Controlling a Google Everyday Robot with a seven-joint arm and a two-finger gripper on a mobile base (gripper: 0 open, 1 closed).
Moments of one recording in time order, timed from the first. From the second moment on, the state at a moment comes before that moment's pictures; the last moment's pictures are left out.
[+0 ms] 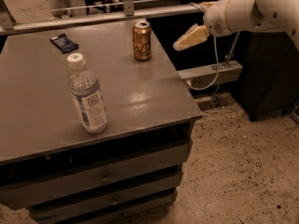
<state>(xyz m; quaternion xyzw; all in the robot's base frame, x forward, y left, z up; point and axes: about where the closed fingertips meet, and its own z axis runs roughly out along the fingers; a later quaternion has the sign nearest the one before) 0.748 -0.133 0.943 -0.48 0.70 0.11 0.51</state>
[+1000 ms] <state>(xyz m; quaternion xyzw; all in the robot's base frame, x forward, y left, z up) 0.777 -0.057 0.894 -0.44 0.65 0.33 0.52</state>
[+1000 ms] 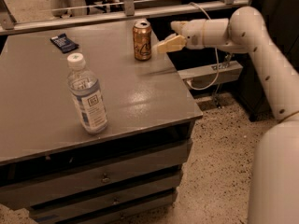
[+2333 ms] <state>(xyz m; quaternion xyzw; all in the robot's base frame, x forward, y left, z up) 0.716 0.048 0.913 -0.48 0.57 0.47 0.47</state>
